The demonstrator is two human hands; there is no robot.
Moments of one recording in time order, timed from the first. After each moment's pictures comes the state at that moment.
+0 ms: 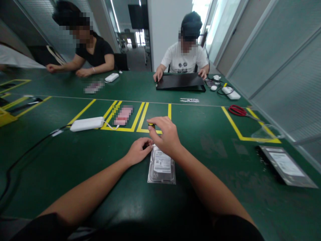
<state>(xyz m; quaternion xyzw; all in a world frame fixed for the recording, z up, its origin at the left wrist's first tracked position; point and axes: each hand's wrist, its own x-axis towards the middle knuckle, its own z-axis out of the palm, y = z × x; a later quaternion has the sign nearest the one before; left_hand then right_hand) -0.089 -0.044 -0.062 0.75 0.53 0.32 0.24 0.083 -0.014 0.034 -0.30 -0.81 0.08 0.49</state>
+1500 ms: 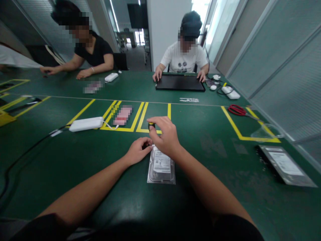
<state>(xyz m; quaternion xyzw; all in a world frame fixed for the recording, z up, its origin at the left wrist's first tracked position) -0.089 -0.044 -0.062 0.73 0.54 0.32 0.27 0.083 -0.016 0.032 -0.32 -0.80 0.10 0.51</state>
